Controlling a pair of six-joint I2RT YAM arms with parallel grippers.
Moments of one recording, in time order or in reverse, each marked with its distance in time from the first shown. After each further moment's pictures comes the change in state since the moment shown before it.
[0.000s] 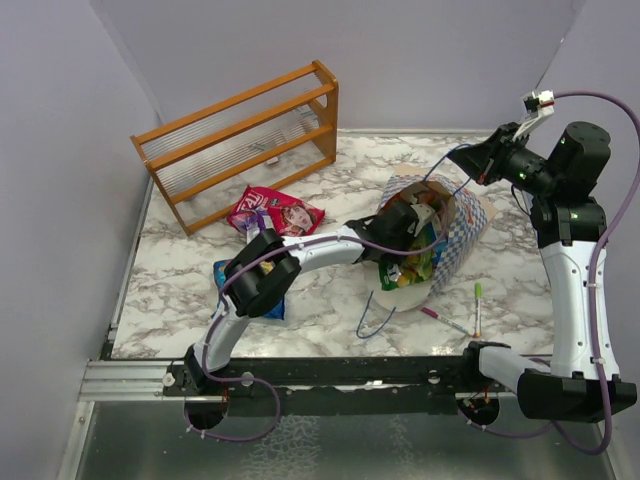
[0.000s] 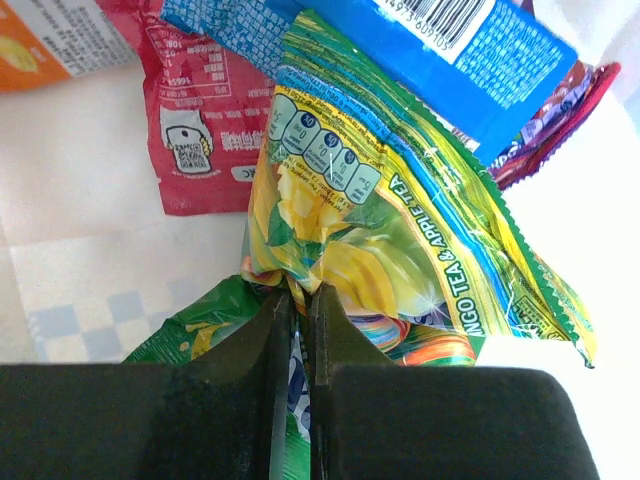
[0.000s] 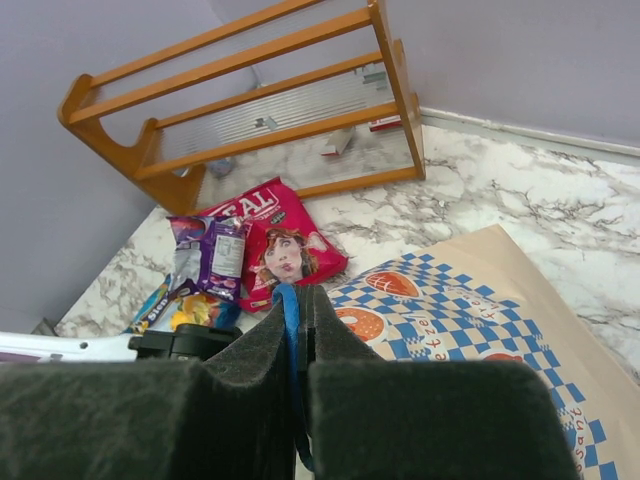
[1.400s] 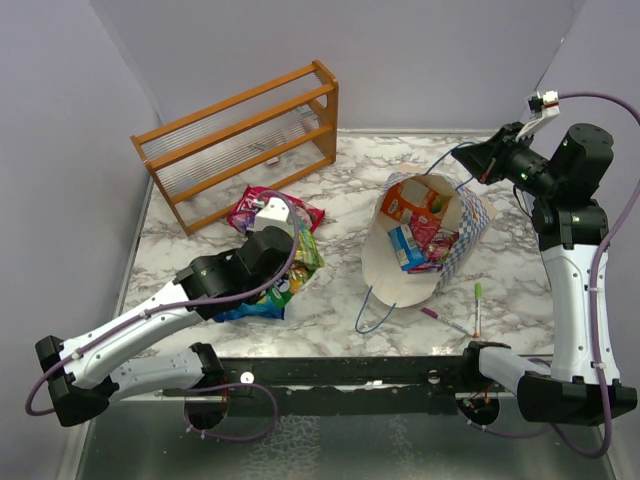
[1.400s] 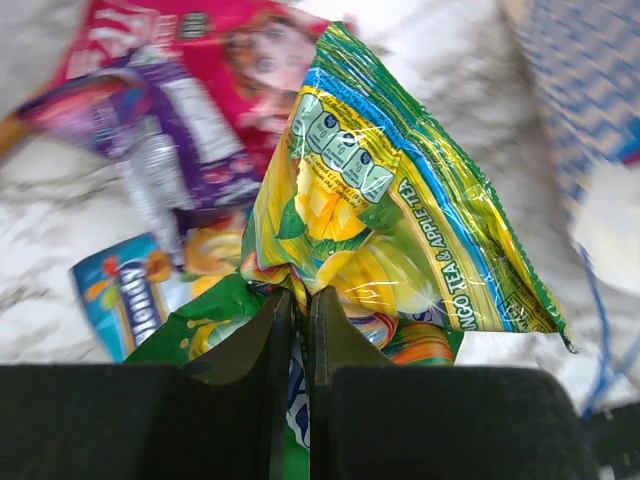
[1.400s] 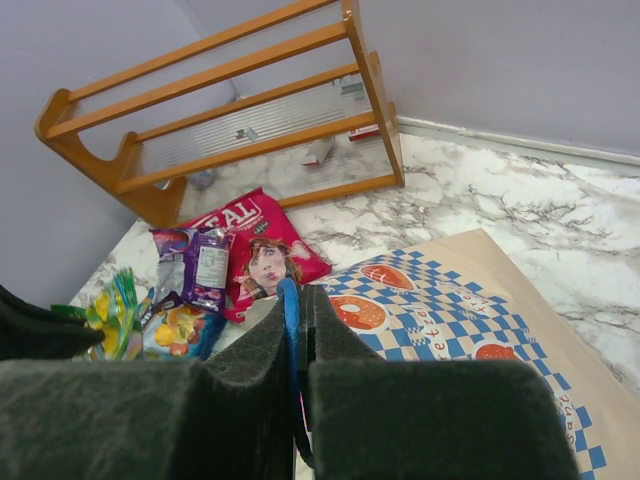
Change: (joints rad) left arm -0.032 -1.201 -0.603 -0.544 -0.532 -0.284; right arm 0.000 -0.015 0.000 0.001 0.056 -0.005
